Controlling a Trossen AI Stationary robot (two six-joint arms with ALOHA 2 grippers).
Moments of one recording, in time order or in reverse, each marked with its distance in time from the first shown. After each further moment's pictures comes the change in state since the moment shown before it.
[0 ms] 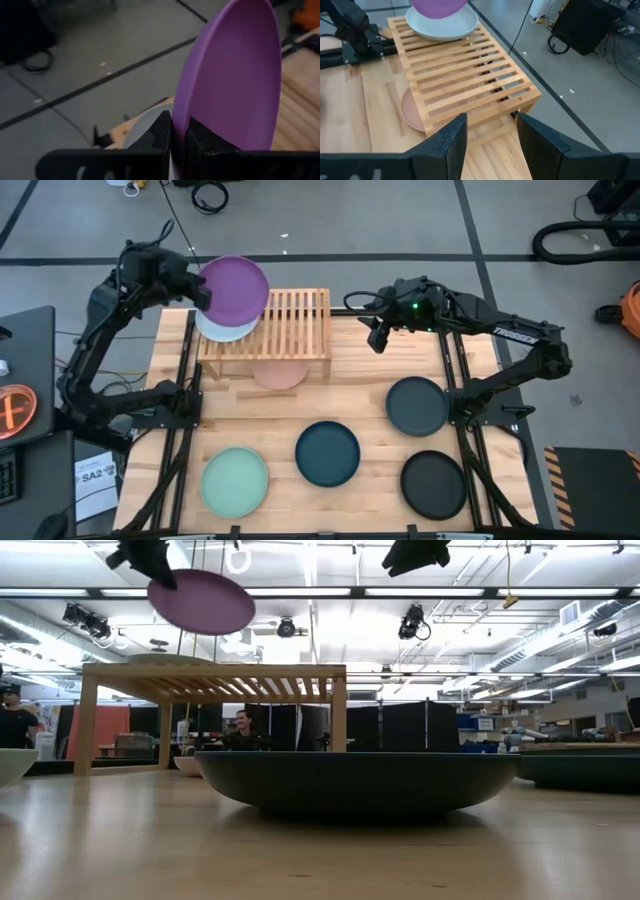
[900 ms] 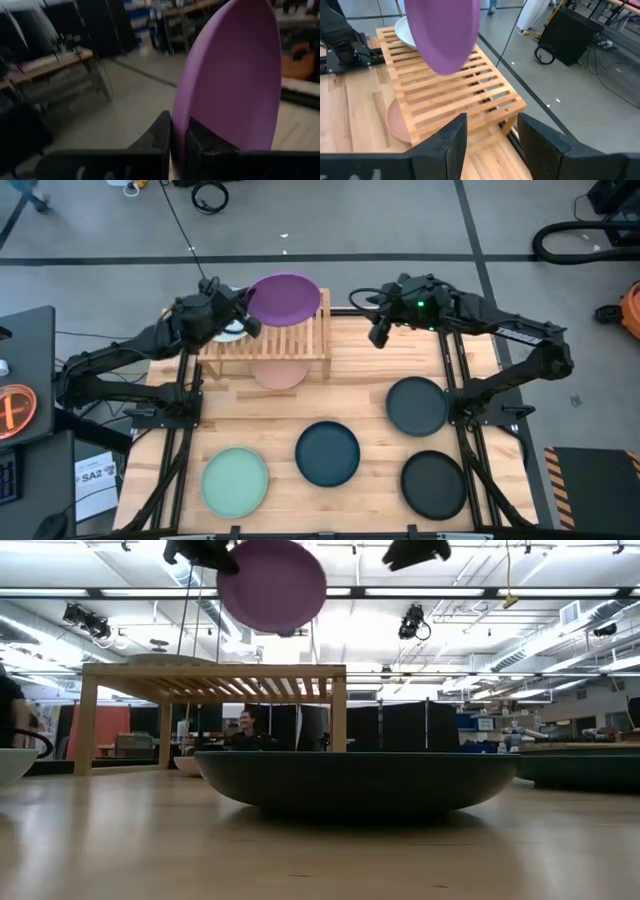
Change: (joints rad) left arm -0.686 -0.045 -0.384 0.750 -0.605 0.043; right arm 0.000 -0.026 0.000 0.036 0.059 -0.041
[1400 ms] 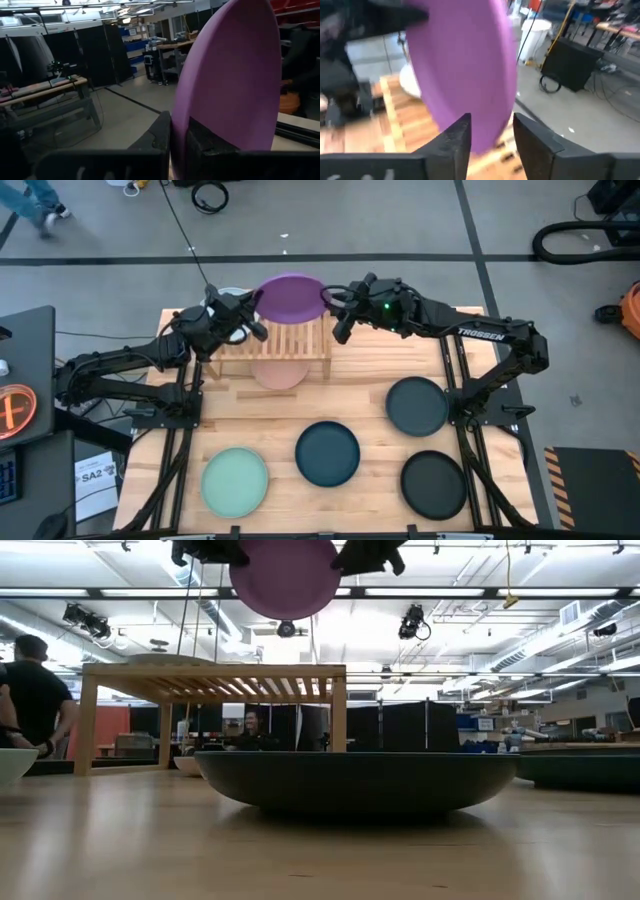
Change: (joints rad) left arm -0.085 0.000 -0.175 0.416 -0.040 0.091; right arm 0.003 0.206 0.000 0.377 -0.003 0.003
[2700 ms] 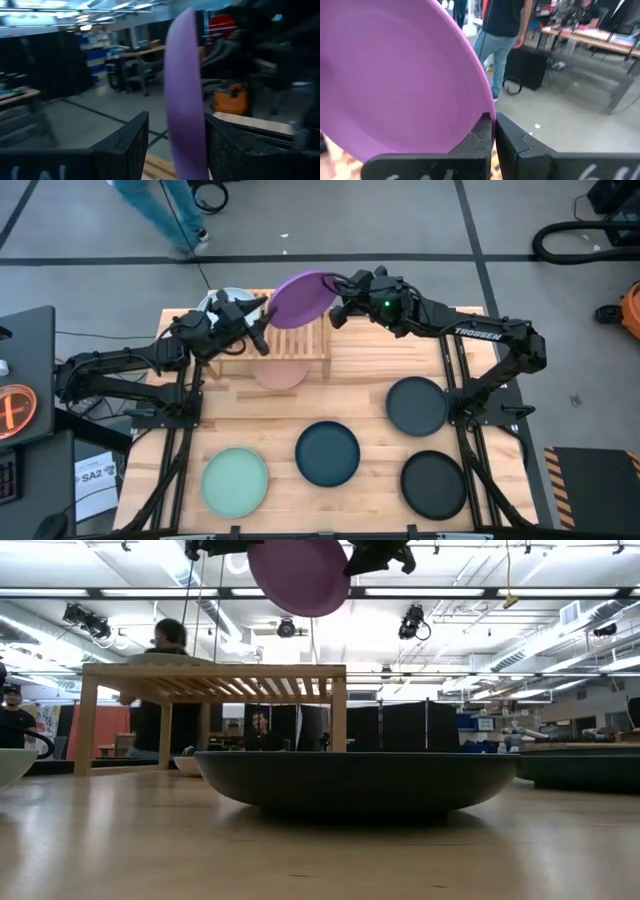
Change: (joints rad) left arm -0.054 0.000 0.000 0.012 0.136 -0.022; right arm -0.004 0.023 0.000 0.126 0.234 0.053
